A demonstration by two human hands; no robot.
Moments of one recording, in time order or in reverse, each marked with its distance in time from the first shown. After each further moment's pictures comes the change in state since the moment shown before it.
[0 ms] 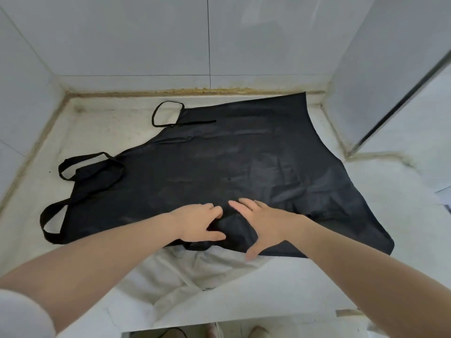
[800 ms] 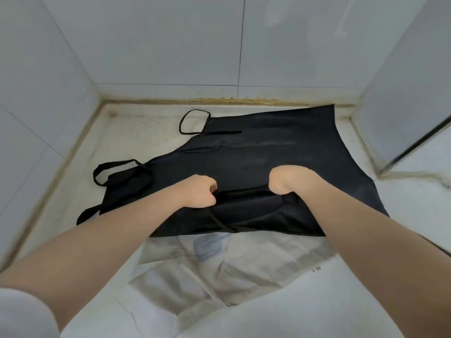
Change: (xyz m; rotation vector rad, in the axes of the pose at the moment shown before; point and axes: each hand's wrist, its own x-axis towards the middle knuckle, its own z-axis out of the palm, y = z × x) left_hand -0.013 -0.061 -0.062 -0.305 0.140 -0.359; right_hand 0.043 -0.024 -0.117 -0.165 0.014 0.424
